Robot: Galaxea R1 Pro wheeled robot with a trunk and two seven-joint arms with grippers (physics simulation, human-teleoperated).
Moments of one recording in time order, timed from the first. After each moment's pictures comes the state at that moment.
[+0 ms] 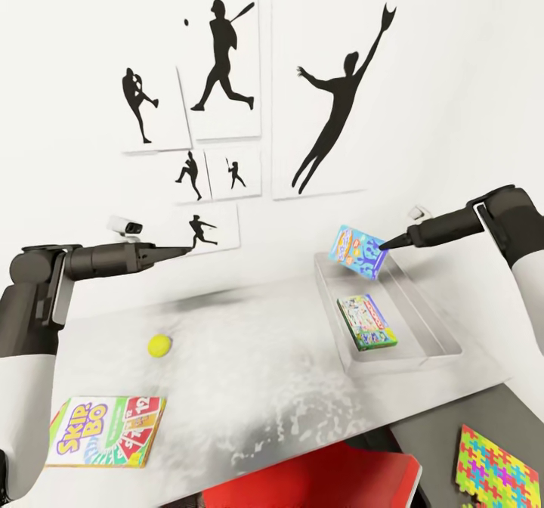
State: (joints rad) left arm -0.92 0.27 0.16 -1.31 0.08 1.03 -1.57; right arm -1.44 -0.42 0.15 -0.55 0.42 0.85 1.54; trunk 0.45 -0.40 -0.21
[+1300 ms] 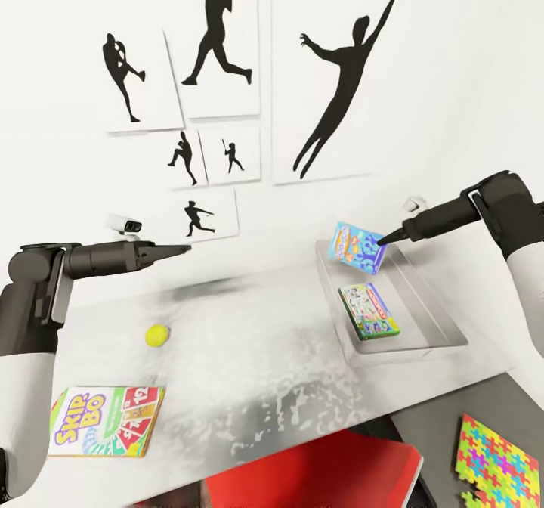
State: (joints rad) left arm -0.92 0.27 0.16 -1.31 0.08 1.03 -1.57; right arm -1.46 -0.40 0.17 -0.63 0.51 0.85 1.54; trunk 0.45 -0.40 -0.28
